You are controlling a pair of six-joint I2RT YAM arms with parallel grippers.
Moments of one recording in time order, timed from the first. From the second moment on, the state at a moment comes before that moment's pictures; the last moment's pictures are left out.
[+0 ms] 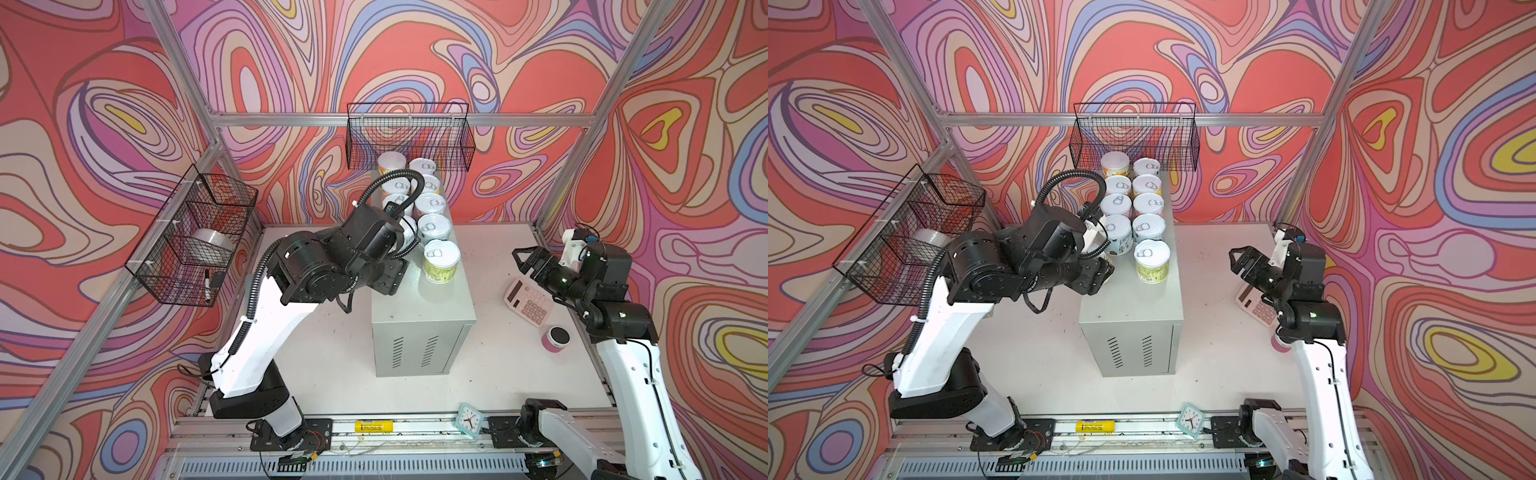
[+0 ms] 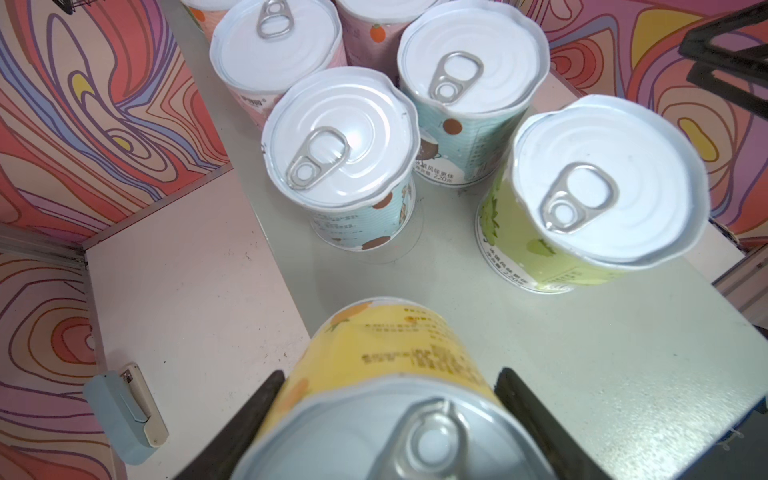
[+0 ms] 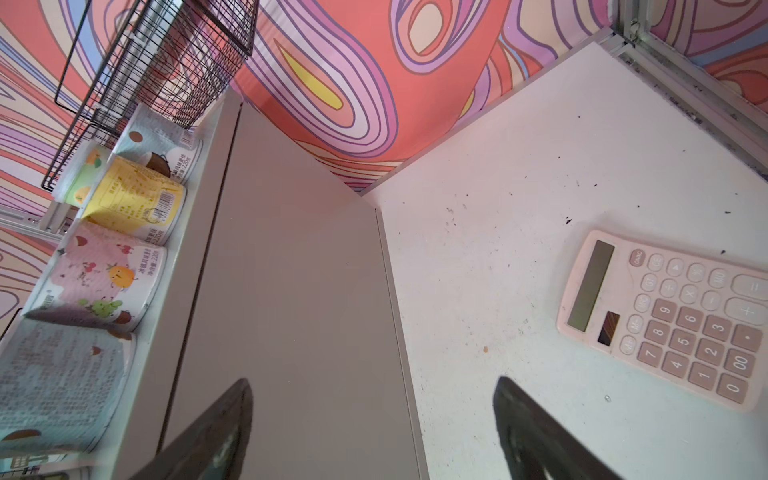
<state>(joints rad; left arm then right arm) -0.96 1.65 2.42 -1.57 -0.36 -0.29 -0.10 0.96 1.21 -0.72 -0.32 0.58</state>
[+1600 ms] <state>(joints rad) -0.97 1.65 2.35 -1.33 -0.44 -0.17 -0.10 0.94 1.32 -0.68 -0.63 0.58</state>
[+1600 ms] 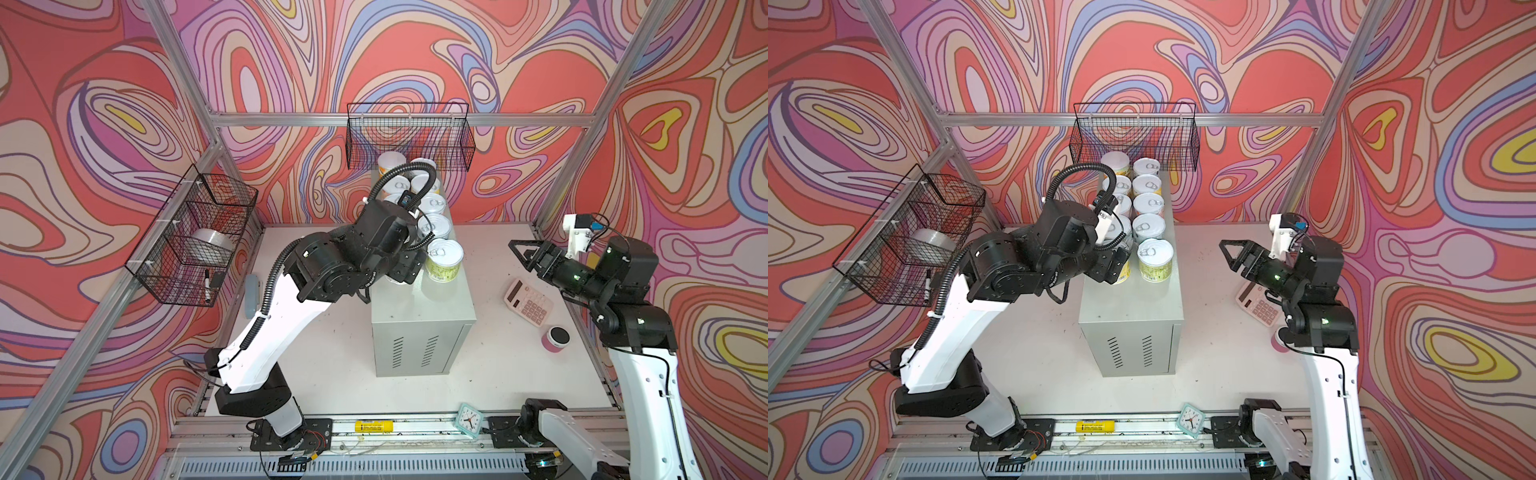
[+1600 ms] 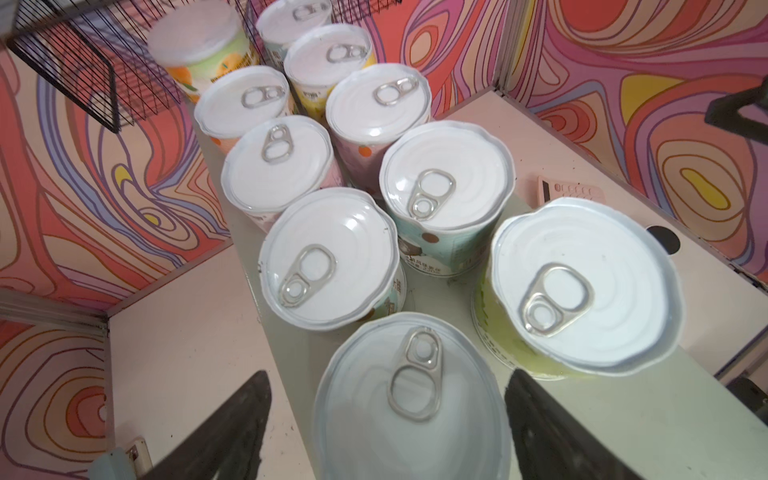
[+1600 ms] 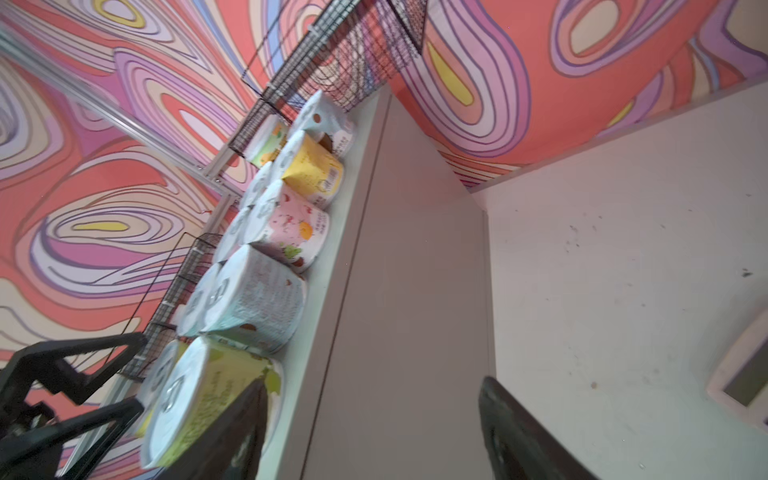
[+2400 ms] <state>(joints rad) -0.98 1.19 1.83 -1.11 -0.53 -0.25 0.05 0.95 1.39 -0.61 -0.83 0.64</state>
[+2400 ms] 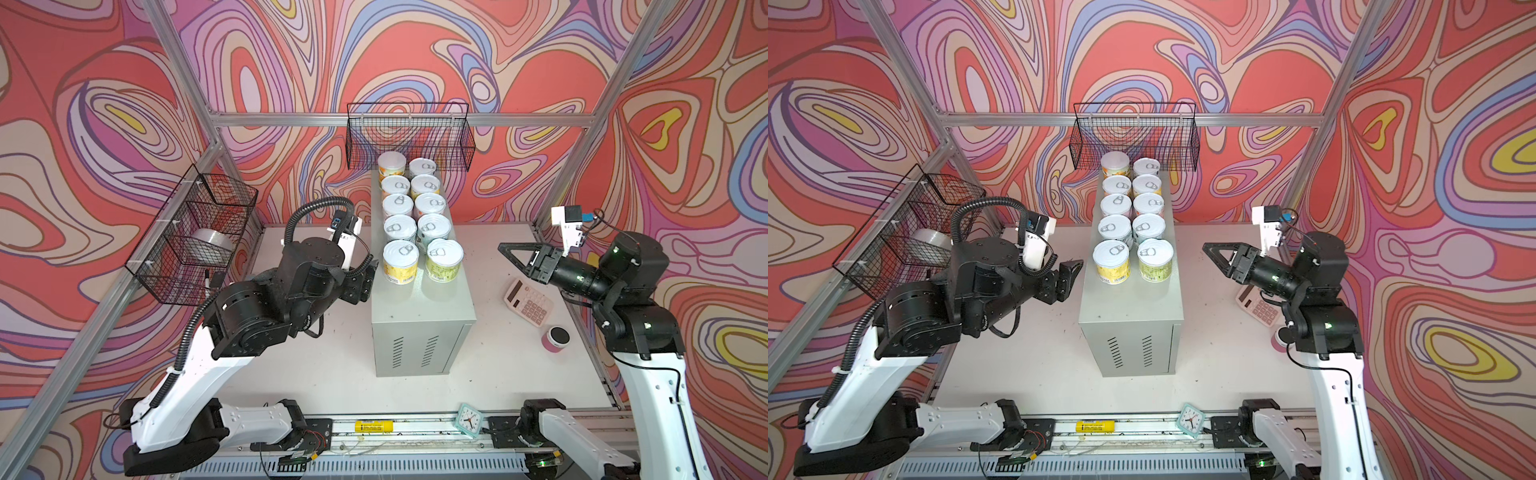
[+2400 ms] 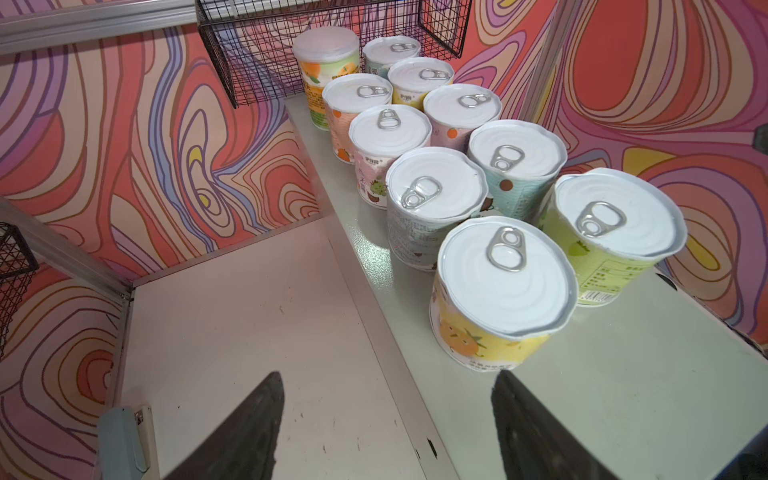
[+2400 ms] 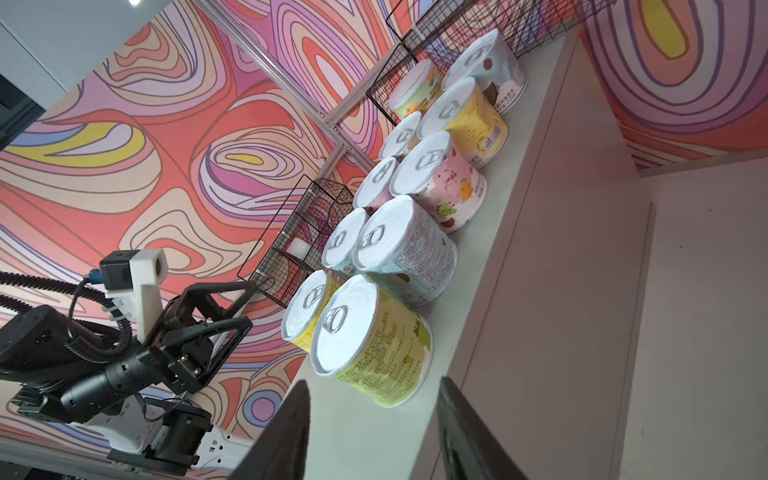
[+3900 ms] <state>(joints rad) -0.92 1.20 1.68 -0.98 -0.46 -0.28 0.44 1.08 1.41 -0.62 -0.49 0.59</state>
